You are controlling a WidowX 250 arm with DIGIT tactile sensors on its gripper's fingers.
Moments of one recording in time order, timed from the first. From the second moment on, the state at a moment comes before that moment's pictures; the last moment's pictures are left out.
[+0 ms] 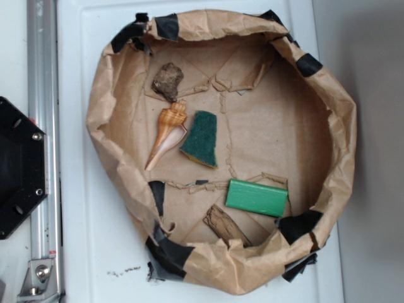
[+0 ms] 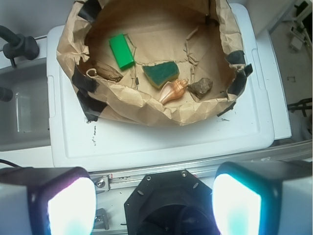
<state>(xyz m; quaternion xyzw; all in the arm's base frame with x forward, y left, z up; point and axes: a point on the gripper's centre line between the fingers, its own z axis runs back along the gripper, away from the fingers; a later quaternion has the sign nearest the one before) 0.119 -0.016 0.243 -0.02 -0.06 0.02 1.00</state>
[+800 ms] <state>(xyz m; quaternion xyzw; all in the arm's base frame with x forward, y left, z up) 0.213 -0.022 0.198 -0.01 -0.08 -0.01 1.00</state>
